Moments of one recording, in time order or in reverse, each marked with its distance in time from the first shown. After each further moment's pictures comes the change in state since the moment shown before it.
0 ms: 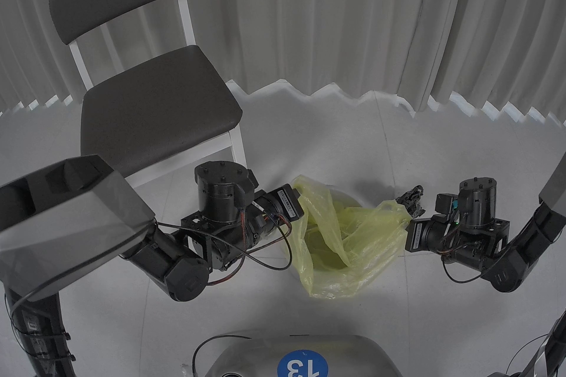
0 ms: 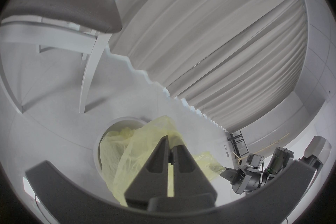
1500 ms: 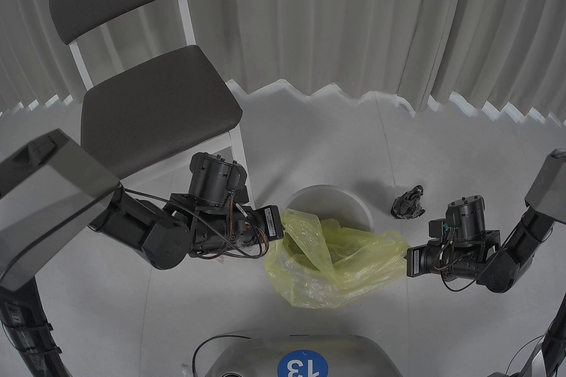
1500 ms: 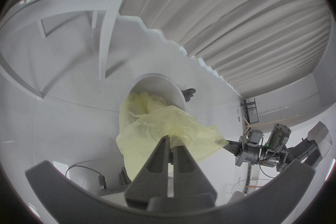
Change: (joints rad) left arm 0.076 -0.078 -0.099 0.599 -0.191 0.094; right arm -0.039 0.087 0.007 0.152 0.048 -0.097
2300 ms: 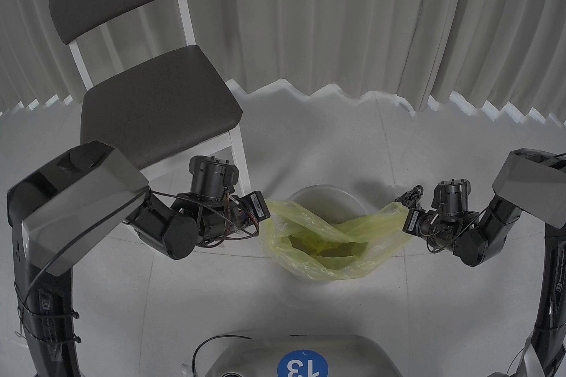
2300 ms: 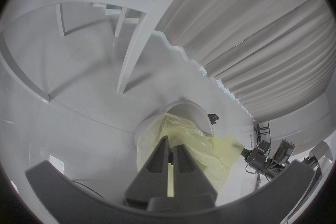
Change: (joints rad) left arm 0.095 0.185 -0.118 -0.141 0.113 -0.066; right arm -0.128 0.270 -0.320 -0.079 -0.110 0.288
